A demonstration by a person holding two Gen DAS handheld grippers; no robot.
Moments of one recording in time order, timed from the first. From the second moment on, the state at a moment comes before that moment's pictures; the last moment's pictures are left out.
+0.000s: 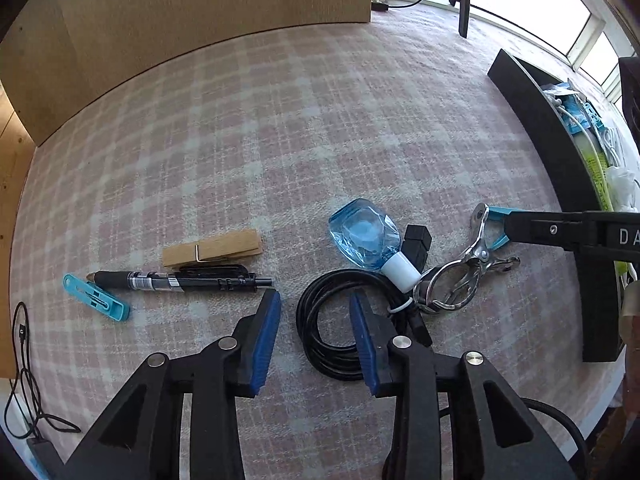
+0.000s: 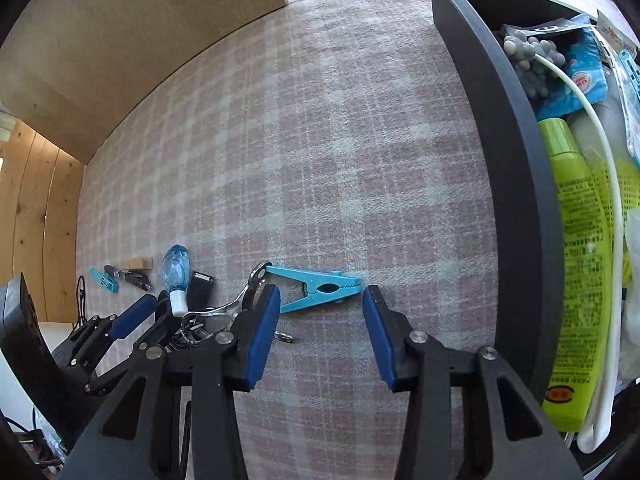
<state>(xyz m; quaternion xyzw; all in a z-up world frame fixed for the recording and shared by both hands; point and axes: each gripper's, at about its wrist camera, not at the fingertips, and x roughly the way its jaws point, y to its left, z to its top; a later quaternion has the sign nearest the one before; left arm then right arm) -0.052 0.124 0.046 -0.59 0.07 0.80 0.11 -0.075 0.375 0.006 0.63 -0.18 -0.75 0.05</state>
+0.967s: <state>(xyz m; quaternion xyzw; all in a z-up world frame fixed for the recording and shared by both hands) -0.046 0.139 0.054 -0.58 0.07 0.81 0.11 -0.088 0.310 0.004 0.64 -0.03 -0.77 0.04</state>
